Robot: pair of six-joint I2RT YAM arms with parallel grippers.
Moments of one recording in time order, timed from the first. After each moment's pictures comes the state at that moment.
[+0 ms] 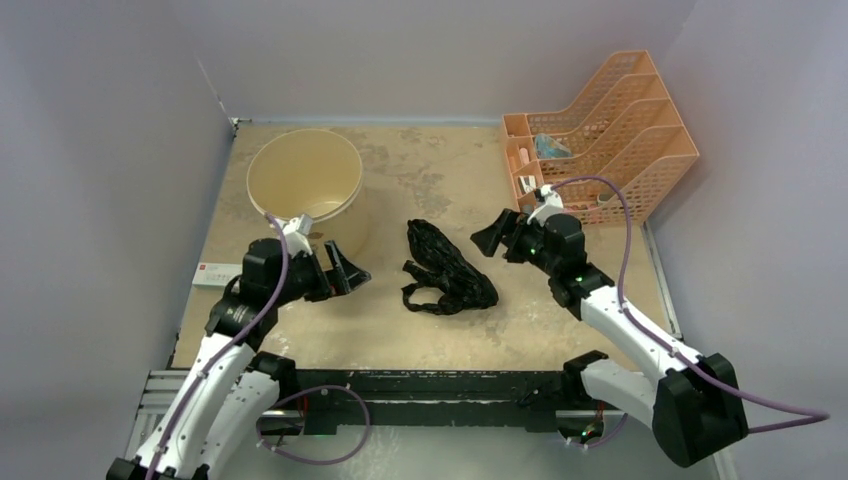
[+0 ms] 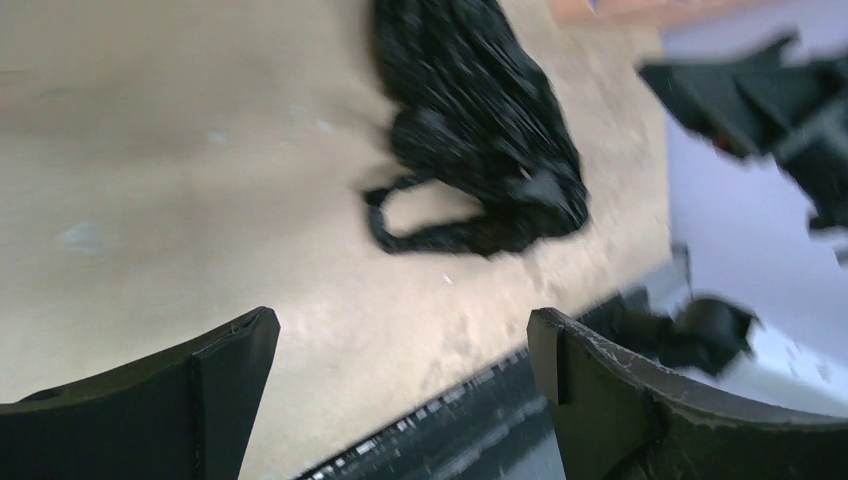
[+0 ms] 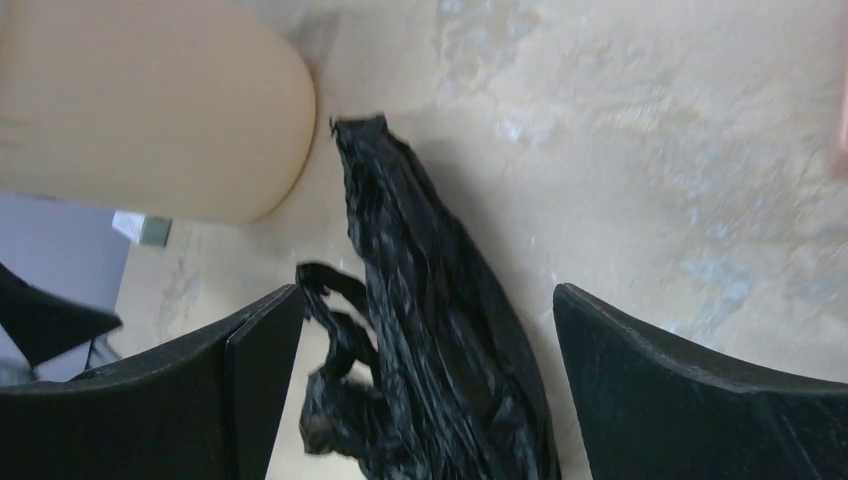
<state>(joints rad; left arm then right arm) -0.27 0.66 0.60 -0.51 0.47 -0.62 0.36 1.04 0.56 0.10 -0.19 0.61</state>
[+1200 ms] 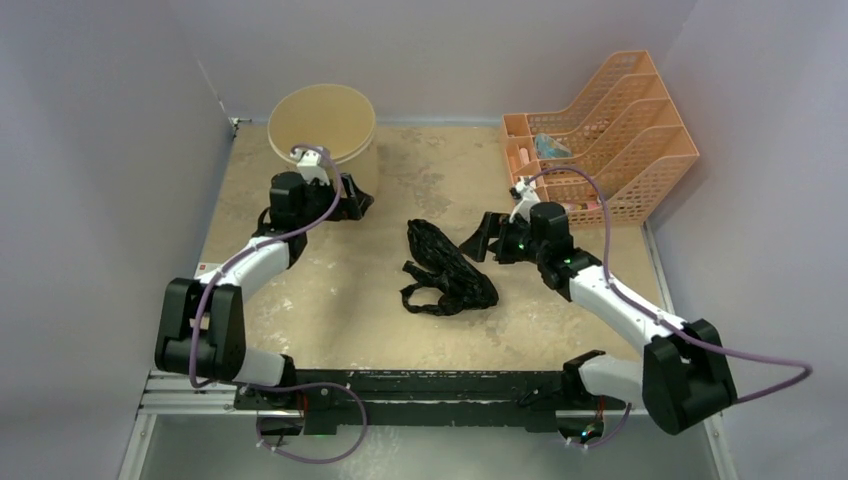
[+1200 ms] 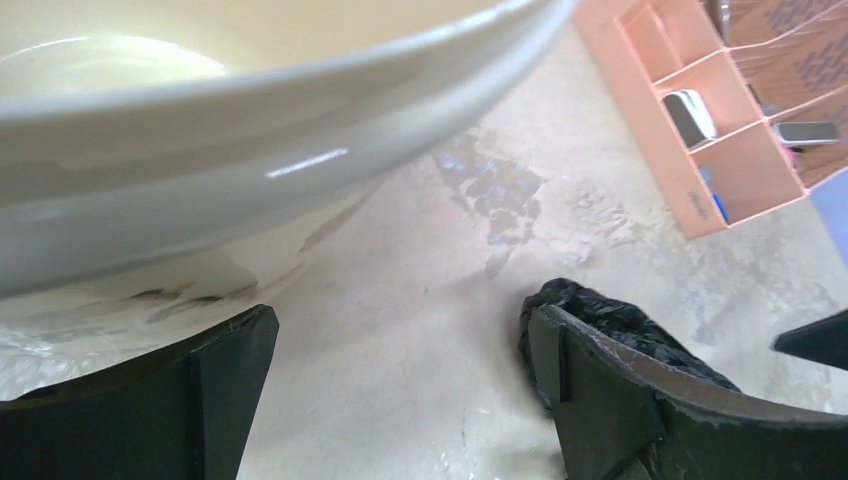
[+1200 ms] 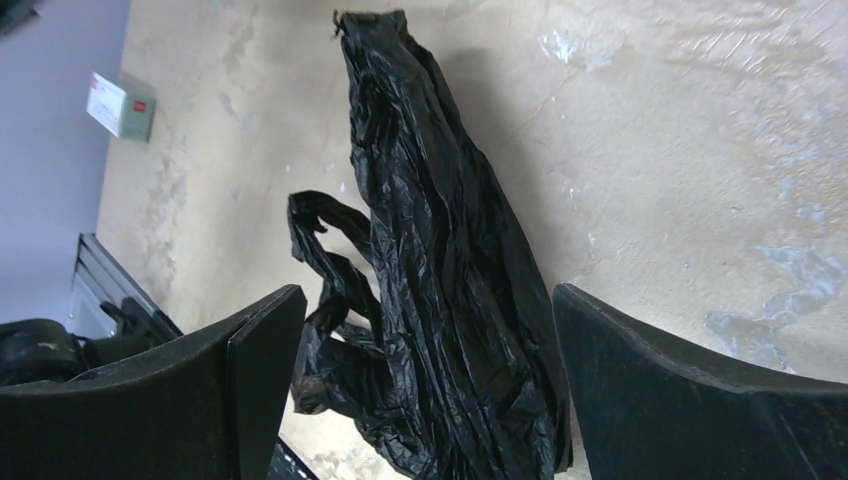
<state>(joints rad) -0.14 1.40 0.73 0.30 0.34 -0.32 0.38 1.17 0.63 0.01 -0.36 0.53</state>
